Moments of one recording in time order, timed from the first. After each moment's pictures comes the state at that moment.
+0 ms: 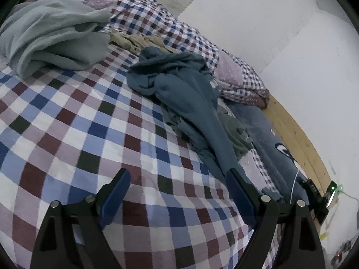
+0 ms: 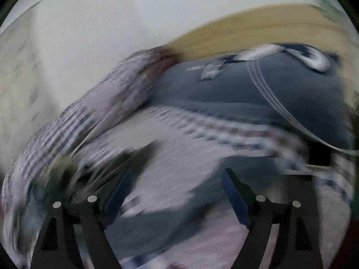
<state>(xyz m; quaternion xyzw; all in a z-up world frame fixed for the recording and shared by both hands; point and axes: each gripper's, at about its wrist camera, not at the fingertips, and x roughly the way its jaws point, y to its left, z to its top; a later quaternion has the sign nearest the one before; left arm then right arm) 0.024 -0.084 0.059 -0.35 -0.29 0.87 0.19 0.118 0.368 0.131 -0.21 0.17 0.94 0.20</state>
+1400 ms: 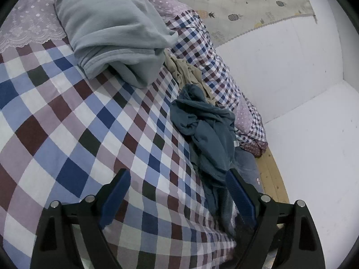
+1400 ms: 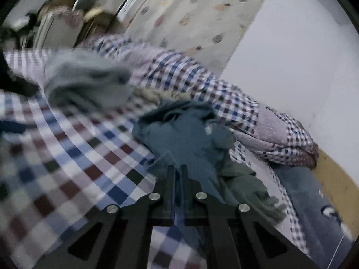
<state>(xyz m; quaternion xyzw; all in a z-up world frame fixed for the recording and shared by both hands) 0.025 -0.189 0.050 -0.33 -0.45 0.82 0.15 0.061 0.053 0.094 -0.19 -0.26 0.94 -0.08</state>
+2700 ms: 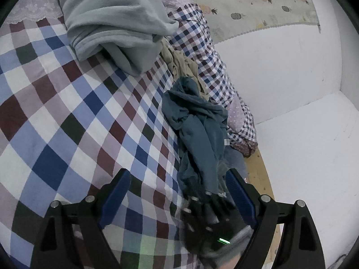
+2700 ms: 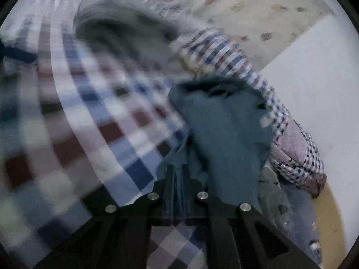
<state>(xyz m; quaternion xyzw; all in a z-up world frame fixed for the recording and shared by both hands) 0.018 -0.185 0.043 -0.34 -0.49 0.78 0.18 0.030 0.015 0.037 -0.23 -0.39 0.88 -0.13</state>
